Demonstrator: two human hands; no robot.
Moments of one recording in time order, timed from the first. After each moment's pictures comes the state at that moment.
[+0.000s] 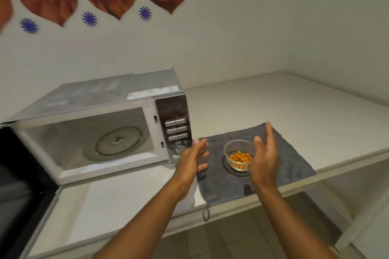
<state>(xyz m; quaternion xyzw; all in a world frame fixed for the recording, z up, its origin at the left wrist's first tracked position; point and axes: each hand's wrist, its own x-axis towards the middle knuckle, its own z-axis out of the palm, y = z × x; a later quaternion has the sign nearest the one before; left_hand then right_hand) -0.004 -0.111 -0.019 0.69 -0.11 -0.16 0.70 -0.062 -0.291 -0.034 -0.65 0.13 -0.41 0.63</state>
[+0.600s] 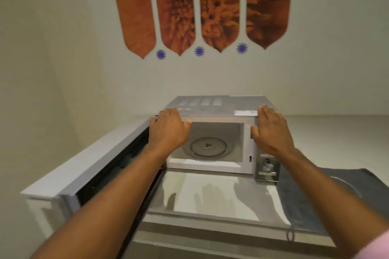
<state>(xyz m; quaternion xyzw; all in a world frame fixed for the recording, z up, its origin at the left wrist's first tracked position) -0.058 0.167 0.162 0.96 0.05 0.25 0.10 0.025 -0.131 0.101 -0.94 -0.10 -0.32 0.11</state>
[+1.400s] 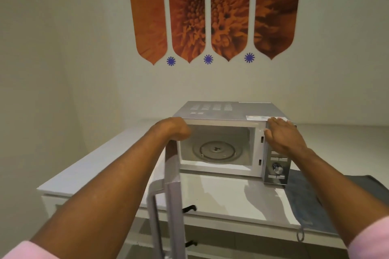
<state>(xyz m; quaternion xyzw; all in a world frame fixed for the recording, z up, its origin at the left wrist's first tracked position) -0.065 0.214 0.195 0.99 0.07 0.02 0.09 0.017 -0.130 0.112 -0.96 -0.09 -0.26 0.08</state>
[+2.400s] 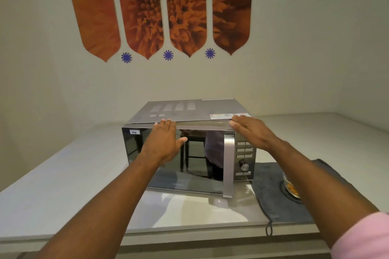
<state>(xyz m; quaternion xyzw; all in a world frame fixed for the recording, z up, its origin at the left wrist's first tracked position) 0.020 0.160 0.116 0.97 -0.13 0.19 0.01 0.017 -0.160 0.122 -0.93 -0.17 -0.21 0.23</state>
